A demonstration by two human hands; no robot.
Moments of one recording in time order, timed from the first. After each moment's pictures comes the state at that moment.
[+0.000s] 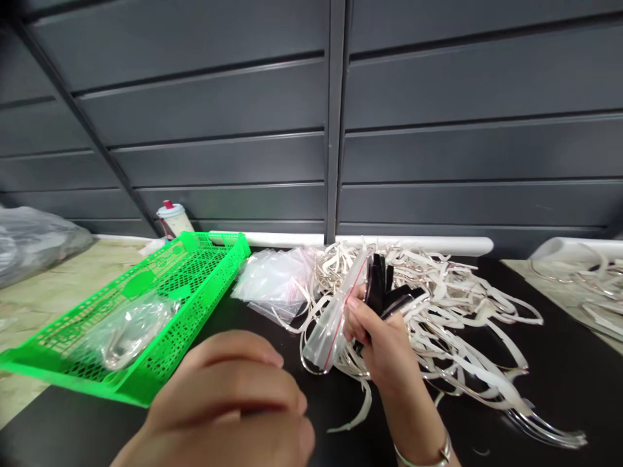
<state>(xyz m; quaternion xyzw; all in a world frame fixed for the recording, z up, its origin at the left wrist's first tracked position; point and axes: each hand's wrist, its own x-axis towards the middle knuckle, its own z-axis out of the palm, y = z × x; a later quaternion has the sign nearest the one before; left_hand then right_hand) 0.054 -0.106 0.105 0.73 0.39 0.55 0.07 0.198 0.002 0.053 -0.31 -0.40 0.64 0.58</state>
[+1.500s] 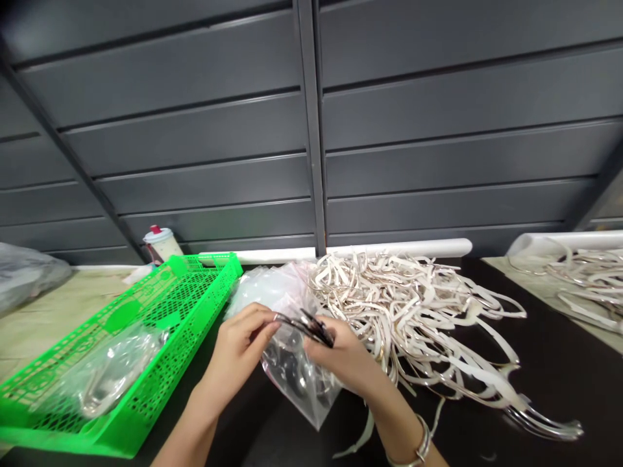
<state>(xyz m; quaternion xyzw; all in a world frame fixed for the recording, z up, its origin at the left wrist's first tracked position) 0.003 -0.026 0.053 0.75 0.51 0.43 0.06 0.184 0.012 0.025 -0.34 -0.60 0.60 0.40</state>
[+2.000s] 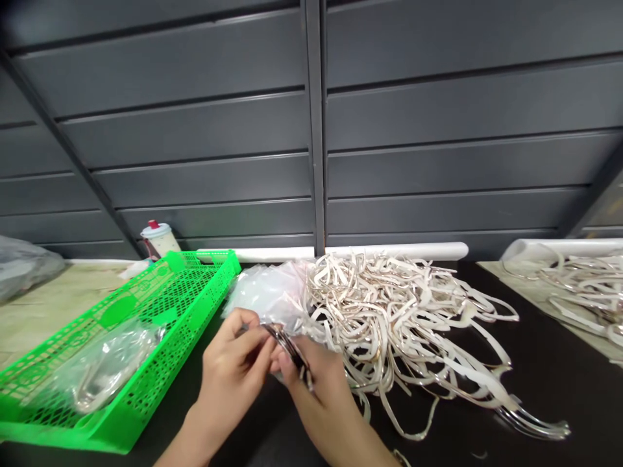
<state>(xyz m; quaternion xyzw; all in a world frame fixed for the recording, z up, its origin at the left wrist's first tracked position) 0.021 -0.053 0.055 0.72 0.50 0.48 -0.07 0.166 -0.037 0.039 -0.27 -0.72 0.43 0.48</state>
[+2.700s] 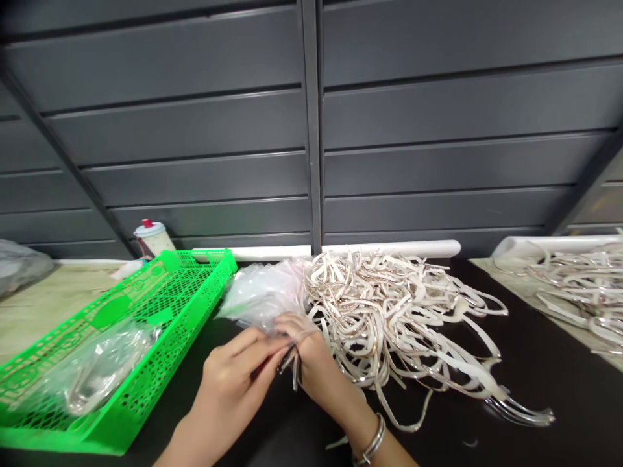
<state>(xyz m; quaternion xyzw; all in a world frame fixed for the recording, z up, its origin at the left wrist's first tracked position) 0.022 -0.060 0.055 0.78 0.44 0.43 -0.05 0.149 0.012 -0.007 -0.16 -0.83 0.26 0.47</state>
